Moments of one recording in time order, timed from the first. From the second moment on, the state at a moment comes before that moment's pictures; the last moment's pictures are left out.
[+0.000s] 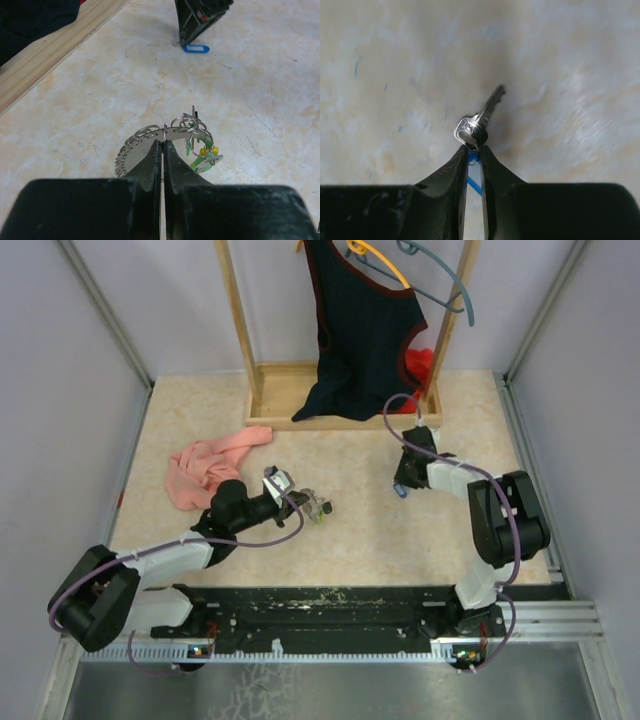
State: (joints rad) left arm -0.63 1.22 0.38 0.67 0.38 0.13; right arm 0.24 1.72 0.96 -0.19 0.13 0.52
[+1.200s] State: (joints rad) left arm -0.50 1.14 0.34 0.66 0.14 0.03; right arm 0.73 1.52 0.95 -0.45 -0.01 -0.36
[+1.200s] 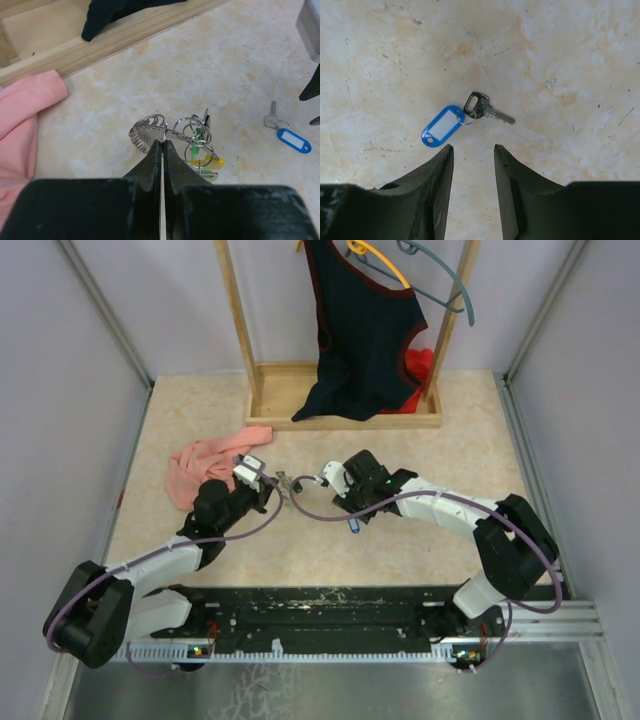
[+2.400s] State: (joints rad) left arm -0.46 1.13 0.31 0.68 0.18 -0.03; right arm 0.61 1.74 1.19 -0.68 -0.06 0.54
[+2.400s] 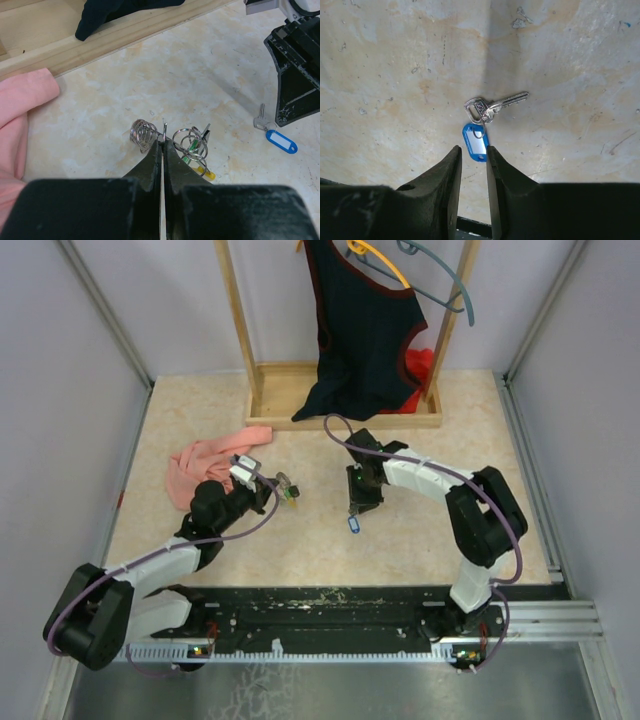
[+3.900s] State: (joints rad) left arm -0.46 1.15 0.31 0.70 0.26 -0.03; right arm 0.59 1.76 1.10 -0.57 -0.07 0.50
